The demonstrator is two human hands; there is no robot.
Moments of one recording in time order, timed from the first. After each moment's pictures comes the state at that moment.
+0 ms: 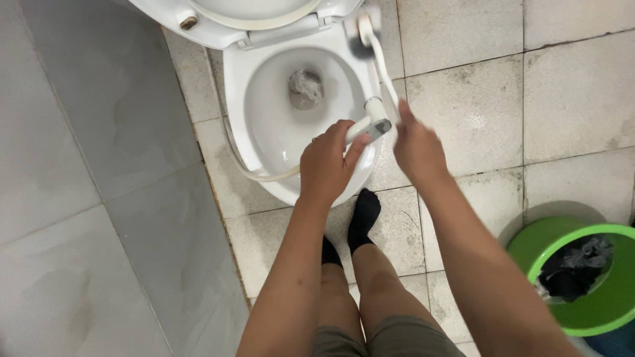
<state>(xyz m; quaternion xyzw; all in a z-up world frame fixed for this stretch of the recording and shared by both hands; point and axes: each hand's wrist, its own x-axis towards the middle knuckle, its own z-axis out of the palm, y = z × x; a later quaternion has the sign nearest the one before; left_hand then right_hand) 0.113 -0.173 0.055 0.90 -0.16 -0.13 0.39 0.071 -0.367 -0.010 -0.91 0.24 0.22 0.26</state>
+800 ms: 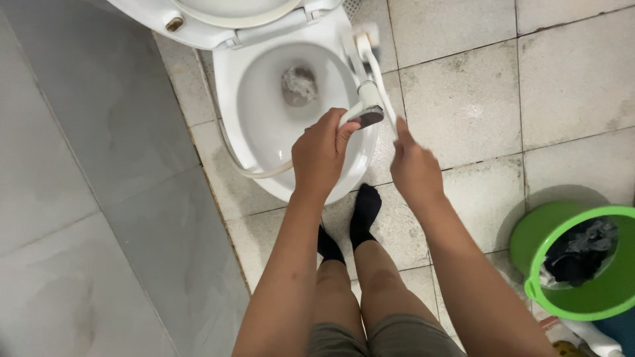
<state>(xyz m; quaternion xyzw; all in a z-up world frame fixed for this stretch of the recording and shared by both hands) 0.119 -0.174 0.065 0.91 -0.13 -0.15 0.37 0.021 -0.340 0.023 -0.90 0.28 0.18 0.27</state>
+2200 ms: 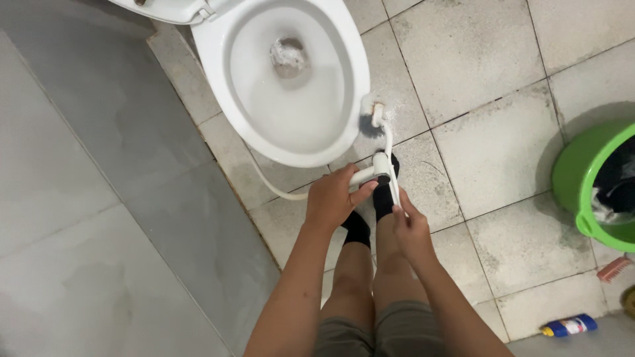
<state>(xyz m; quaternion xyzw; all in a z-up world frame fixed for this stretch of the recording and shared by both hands) -0.036 -0.096 0.039 0.86 -0.24 -0.34 0.29 -0.235 -0.207 -0.023 -0.67 0.46 0.06 0.58</state>
